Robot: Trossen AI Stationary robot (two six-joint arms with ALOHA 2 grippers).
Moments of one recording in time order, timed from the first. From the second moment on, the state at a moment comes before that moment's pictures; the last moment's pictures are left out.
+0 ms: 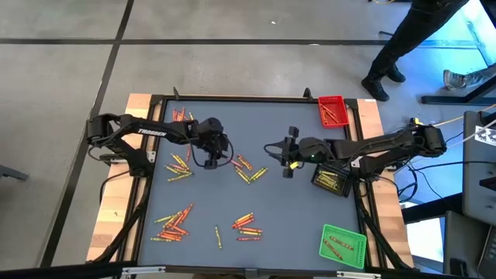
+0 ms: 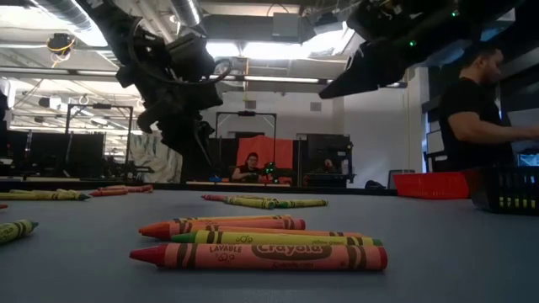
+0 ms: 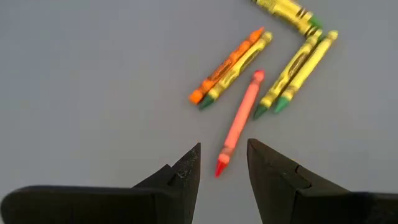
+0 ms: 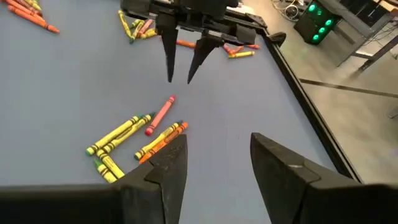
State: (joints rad) left arm 0.33 1.51 0.71 -0.12 0.23 0.32; right arm 0.03 1.29 0.68 0.14 0.27 -0.21
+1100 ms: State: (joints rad) left arm 0.33 1.69 0.71 -0.04 0.24 0.36; right arm 0.03 1.29 0.68 0.16 0.26 -0.21
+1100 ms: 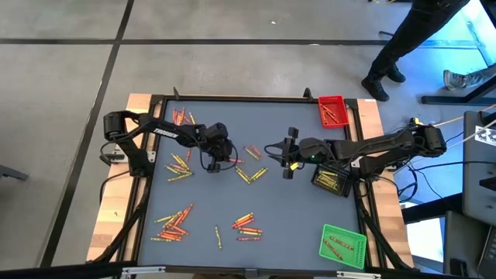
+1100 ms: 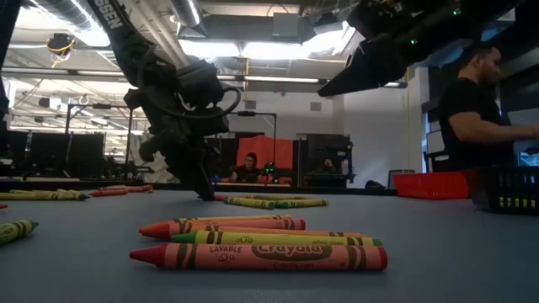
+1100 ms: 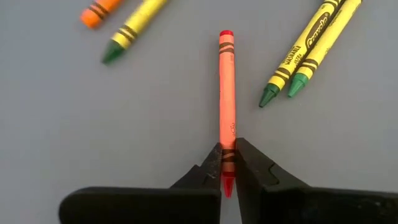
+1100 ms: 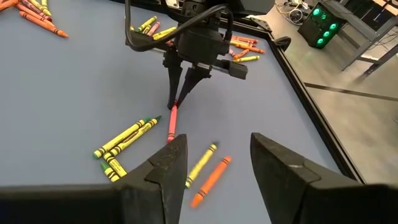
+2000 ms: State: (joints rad) left arm 0.23 1.49 0.71 0.13 0.09 0.32; right arm -0.21 1.45 0.69 0.05 0.46 0.10
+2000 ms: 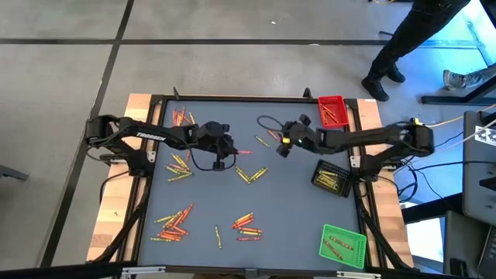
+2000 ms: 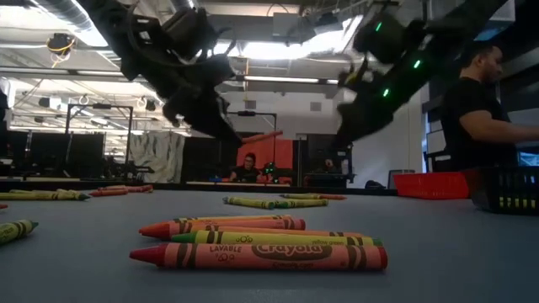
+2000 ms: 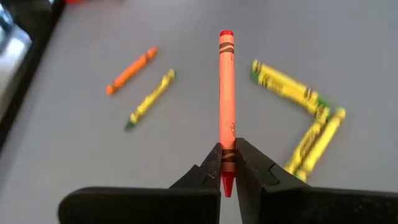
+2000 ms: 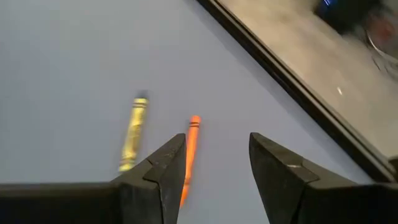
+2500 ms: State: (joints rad) left arm 0.17 1.49 0.71 0.20 0.09 0.32; right arm -0.38 1.67 0.69 0.17 0.45 0.14
